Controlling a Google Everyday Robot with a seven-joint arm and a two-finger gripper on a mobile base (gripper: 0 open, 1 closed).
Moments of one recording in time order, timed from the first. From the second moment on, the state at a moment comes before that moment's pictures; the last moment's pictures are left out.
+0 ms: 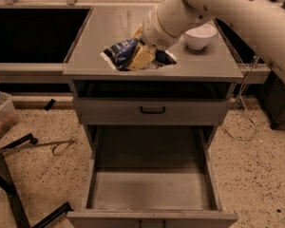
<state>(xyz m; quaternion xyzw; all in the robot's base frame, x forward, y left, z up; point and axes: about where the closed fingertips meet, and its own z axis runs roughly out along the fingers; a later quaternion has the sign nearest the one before) 0.648 0.022 0.927 -0.70 0.61 0.06 0.38</state>
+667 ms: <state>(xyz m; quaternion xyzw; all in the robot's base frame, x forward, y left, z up) 0.622 -0.021 0.907 -0.69 0.63 0.05 0.36</state>
